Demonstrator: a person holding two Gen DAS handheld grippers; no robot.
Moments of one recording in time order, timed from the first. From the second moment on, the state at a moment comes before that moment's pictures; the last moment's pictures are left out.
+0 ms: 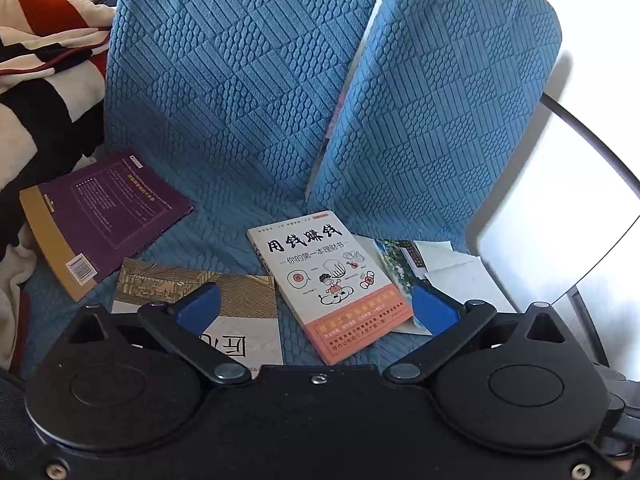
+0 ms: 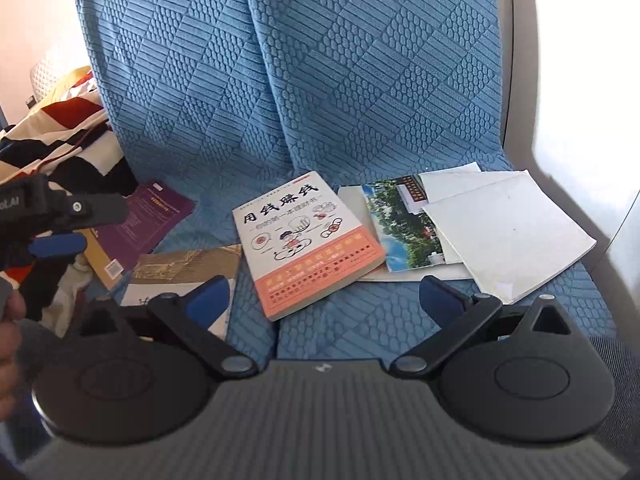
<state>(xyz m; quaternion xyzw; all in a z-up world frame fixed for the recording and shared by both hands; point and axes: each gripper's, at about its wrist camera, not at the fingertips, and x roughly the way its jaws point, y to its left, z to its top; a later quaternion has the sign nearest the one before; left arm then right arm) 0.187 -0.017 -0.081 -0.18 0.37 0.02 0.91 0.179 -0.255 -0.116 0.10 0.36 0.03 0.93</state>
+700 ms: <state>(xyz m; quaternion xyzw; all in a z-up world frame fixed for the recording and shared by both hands) 0.245 -0.071 -0.132 -0.19 0.42 0.03 0.89 0.209 -0.325 -0.156 0.18 0.28 0.01 0.94</state>
